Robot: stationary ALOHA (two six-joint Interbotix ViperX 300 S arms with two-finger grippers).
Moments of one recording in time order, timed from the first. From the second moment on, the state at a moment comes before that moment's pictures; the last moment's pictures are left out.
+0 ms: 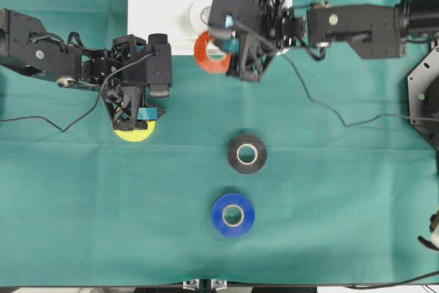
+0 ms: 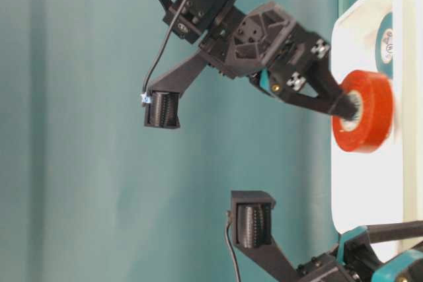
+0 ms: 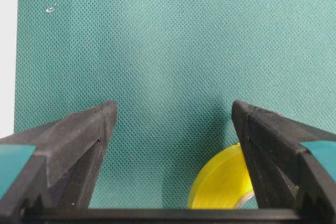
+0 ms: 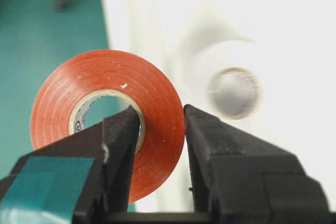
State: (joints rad) left arm 0.03 0.09 0.77 -0.02 0.07 0.02; right arm -0.18 0.06 0.52 -0.43 0.25 0.54
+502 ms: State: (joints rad) left arm 0.03 0.09 0.77 -0.02 0.07 0.02; right arm -0.40 0.12 0.52 -0.47 0.12 0.54
